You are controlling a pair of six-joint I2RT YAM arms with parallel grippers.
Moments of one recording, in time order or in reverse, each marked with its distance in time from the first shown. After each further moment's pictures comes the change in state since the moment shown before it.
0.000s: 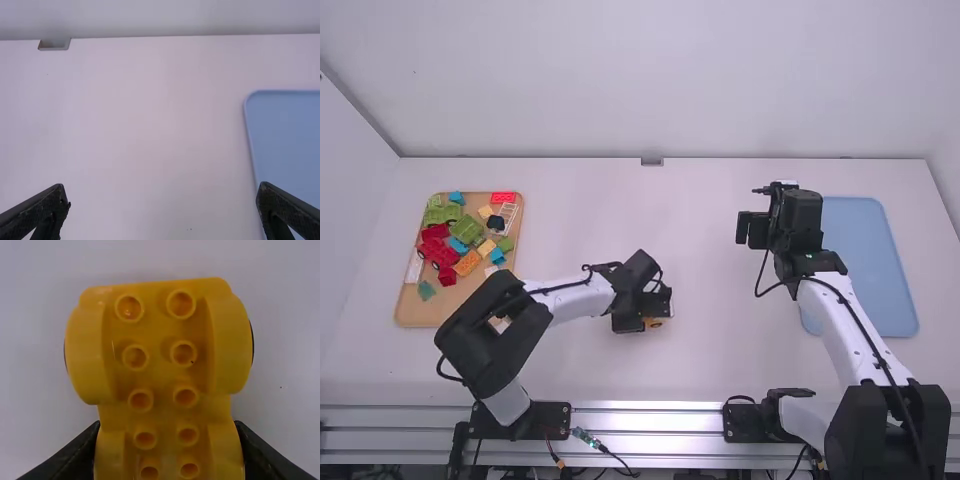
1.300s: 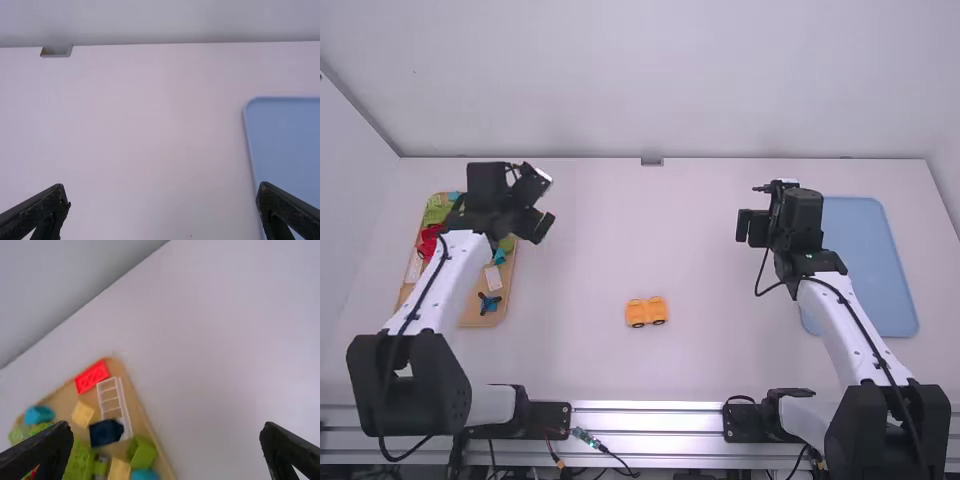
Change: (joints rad) left arm 0.780 -0.309 0.229 -0.012 -0.004 -0.169; right arm 0.000 0.000 0.000 0.024 -0.002 -0.003
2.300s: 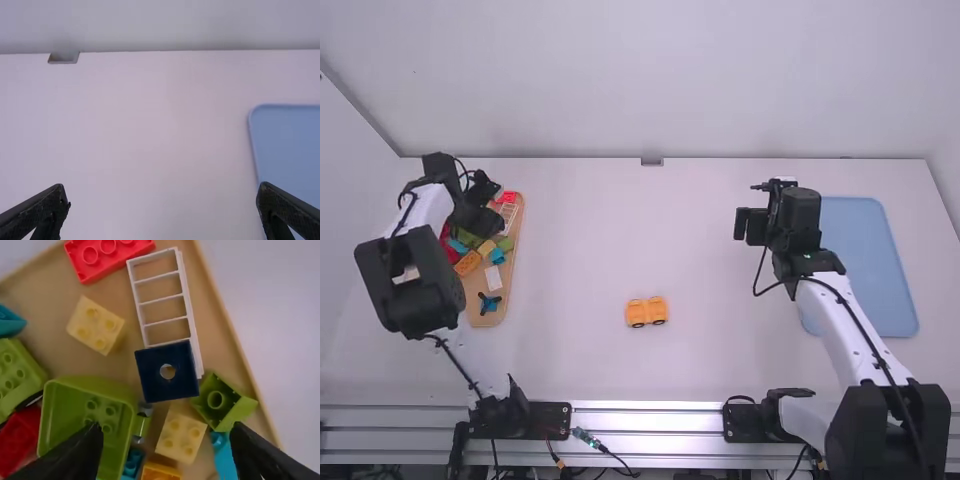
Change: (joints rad) left arm 0.316 0.555 0.418 -0.285 0.017 0.197; right arm 0.023 0.000 0.000 0.027 0.001 0.009
